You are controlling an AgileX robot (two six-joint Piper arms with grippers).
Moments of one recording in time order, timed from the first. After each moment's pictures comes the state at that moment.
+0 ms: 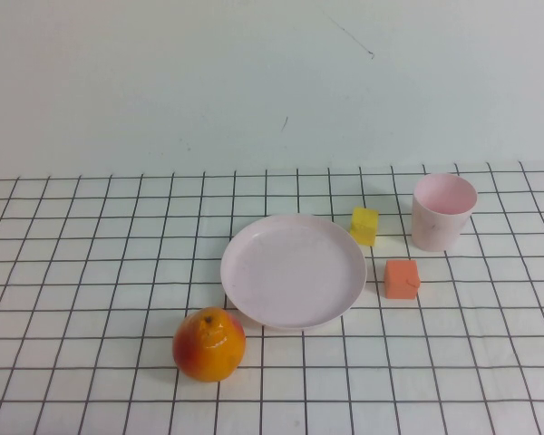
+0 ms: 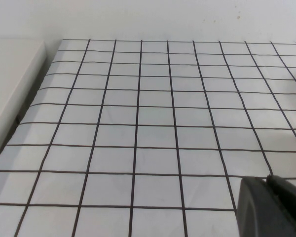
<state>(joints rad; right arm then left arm) -0.05 -0.01 0.03 -0.15 -0.50 0.06 -0.03 -0.01 0.02 -0.03 0.37 -0.08</state>
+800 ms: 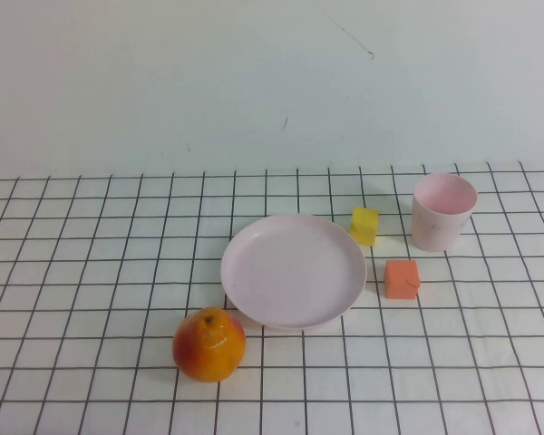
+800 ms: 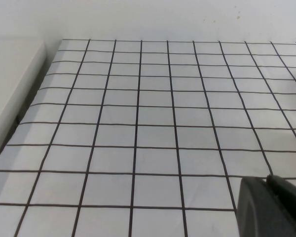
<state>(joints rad) -0.05 0.63 -0.76 -0.10 0.14 -0.05 -0.03 -0.01 0.02 -0.03 0.37 -0.08</state>
